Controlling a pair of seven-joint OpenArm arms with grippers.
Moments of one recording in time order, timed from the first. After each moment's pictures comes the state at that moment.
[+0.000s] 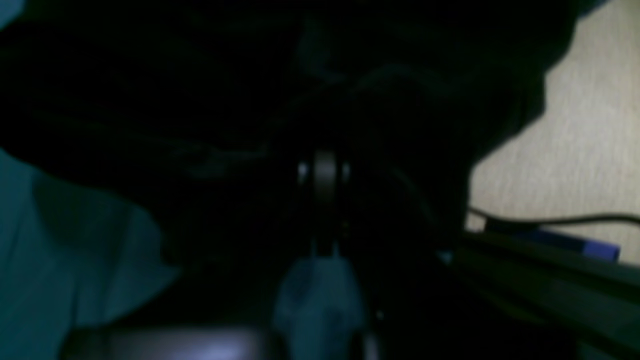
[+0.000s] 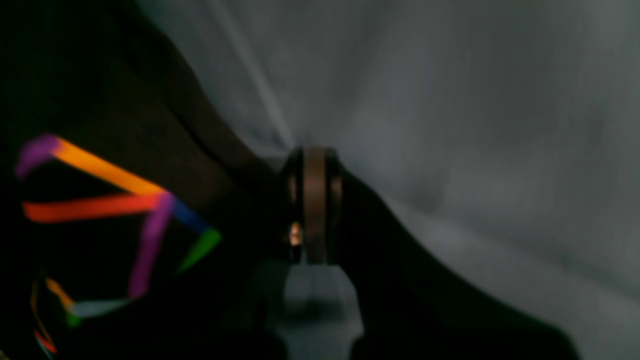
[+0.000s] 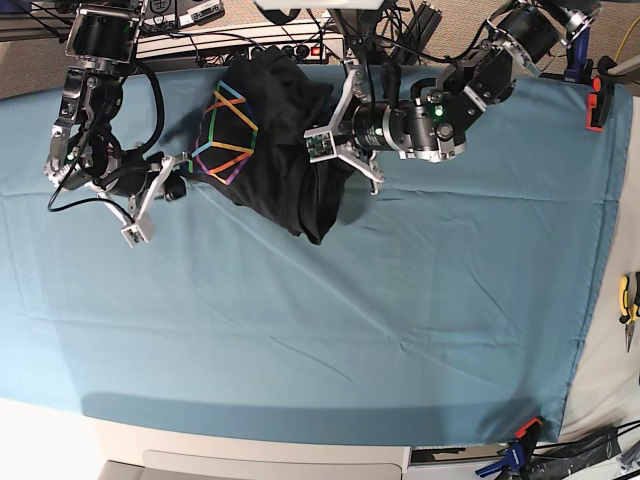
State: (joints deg) left arm -2.4 -19.4 40.7 104.2 -20.2 -33.4 50.3; right arm -2.0 21.6 16.6 93.8 38.0 36.6 -71.0
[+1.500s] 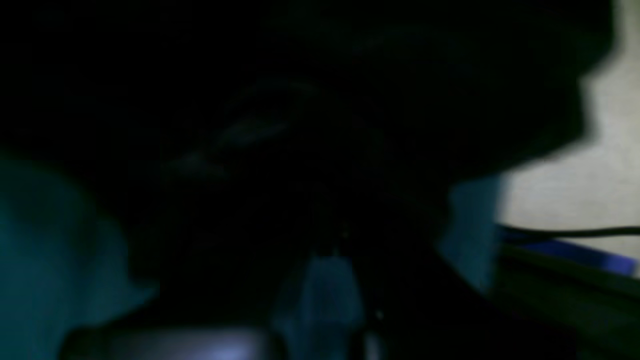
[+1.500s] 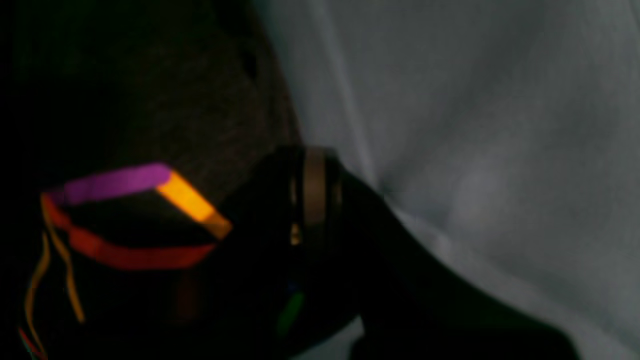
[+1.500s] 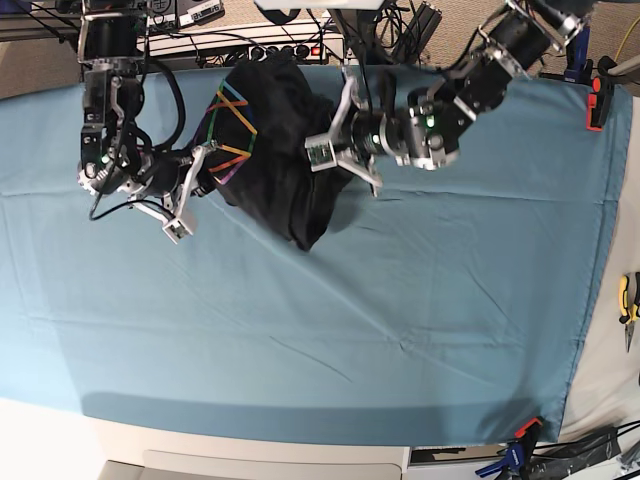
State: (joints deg) left arm -5.2 -17.6 40.7 95.8 -18.2 -33.6 45.2; right arm -3.2 22.2 5.1 94.6 29.8 34.4 -69.5
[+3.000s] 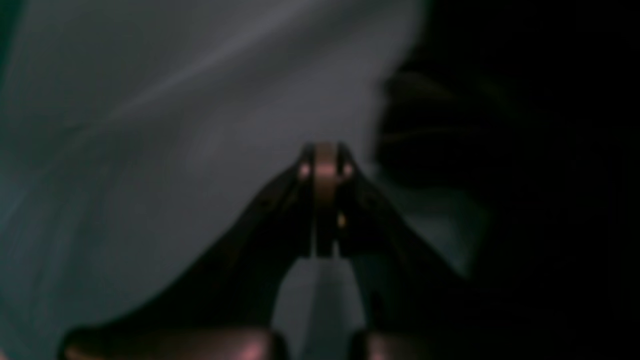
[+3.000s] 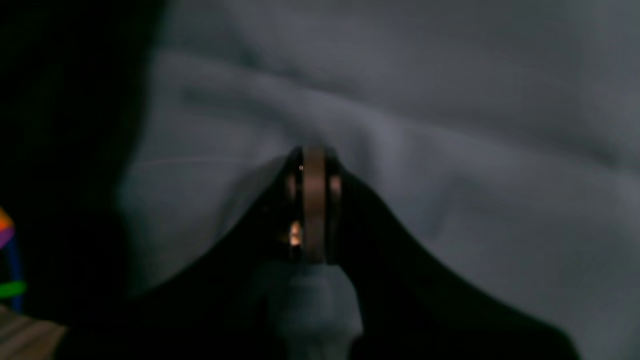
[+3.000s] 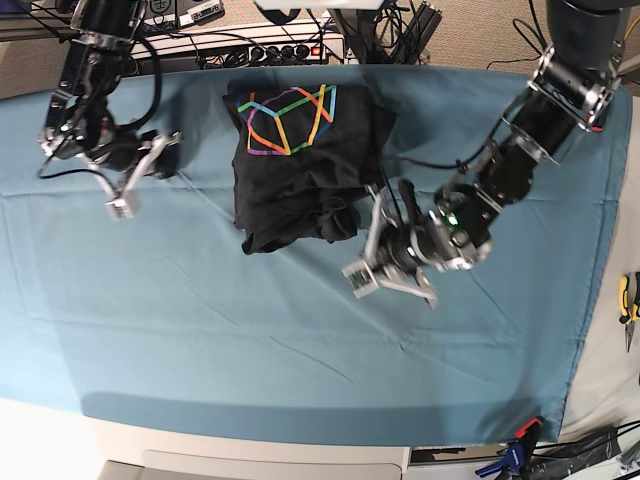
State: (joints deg) left arm -24.0 -21.2 39.6 87.8 -17.7 -21.5 47.1; right arm -7.6 18.9 25.9 94.0 35.7 34.6 -72.6
